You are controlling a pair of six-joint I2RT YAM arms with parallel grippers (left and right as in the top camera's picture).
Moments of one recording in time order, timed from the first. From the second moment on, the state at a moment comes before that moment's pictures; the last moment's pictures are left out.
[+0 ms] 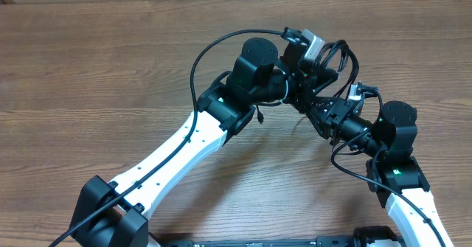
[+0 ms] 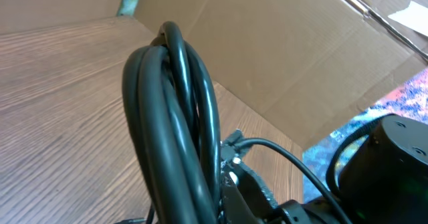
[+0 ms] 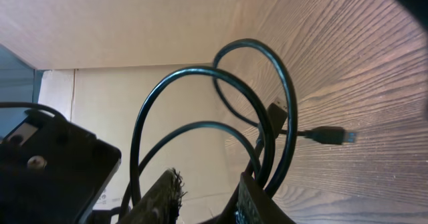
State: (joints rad) left arm -0.71 1.66 1.33 0.09 0.60 -0.42; right arm 0.07 0.99 0.55 0.10 -0.78 1.32
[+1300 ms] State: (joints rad) left arm -0.63 1.66 1.33 -0.07 0.55 -0.38; right arm 0.07 0.99 0.55 0.03 -0.75 1.33
